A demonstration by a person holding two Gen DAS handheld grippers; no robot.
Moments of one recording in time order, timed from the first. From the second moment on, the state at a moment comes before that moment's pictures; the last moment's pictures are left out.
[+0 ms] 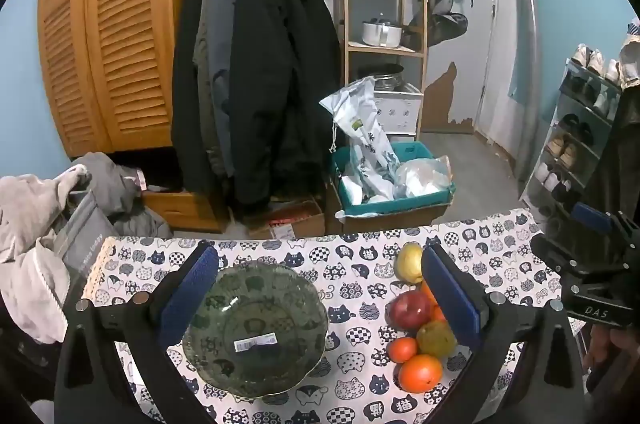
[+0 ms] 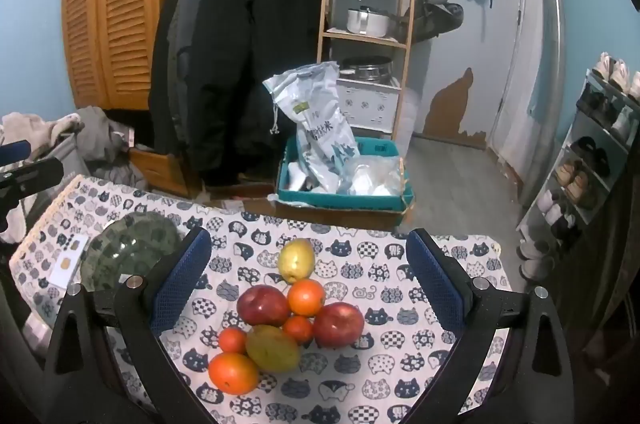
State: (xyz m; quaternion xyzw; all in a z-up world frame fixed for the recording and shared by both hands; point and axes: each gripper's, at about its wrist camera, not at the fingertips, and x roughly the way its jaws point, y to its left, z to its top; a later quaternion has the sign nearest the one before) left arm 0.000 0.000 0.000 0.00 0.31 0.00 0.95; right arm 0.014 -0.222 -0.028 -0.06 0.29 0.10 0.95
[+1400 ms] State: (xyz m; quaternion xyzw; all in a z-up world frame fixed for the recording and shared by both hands) left arm -0.004 0.007 0.003 -0.01 0.29 0.00 0.96; right arm 0.015 -0.226 -0.027 -0.07 0.29 0.10 0.95
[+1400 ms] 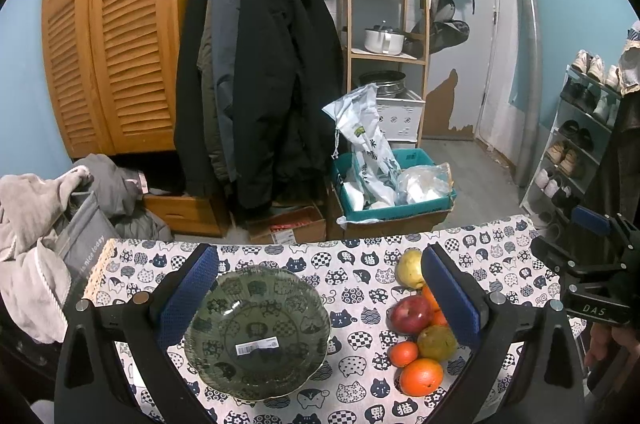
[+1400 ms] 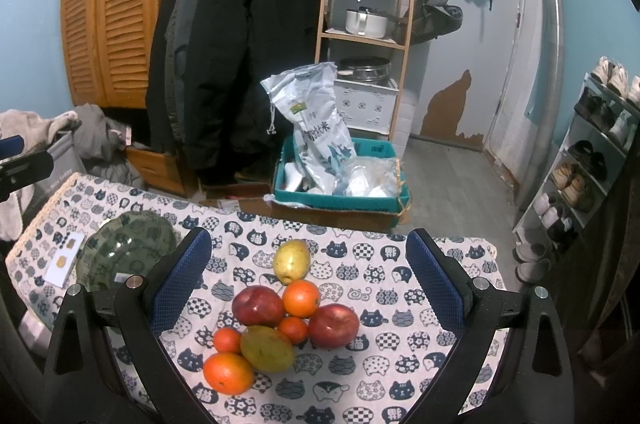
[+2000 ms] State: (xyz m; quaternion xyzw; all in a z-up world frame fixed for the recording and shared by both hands) left arm -0.004 0.008 0.003 -0.01 0.29 0.00 0.96; right arm 0.015 -0.225 -0.027 -0.07 0.29 0.10 0.95
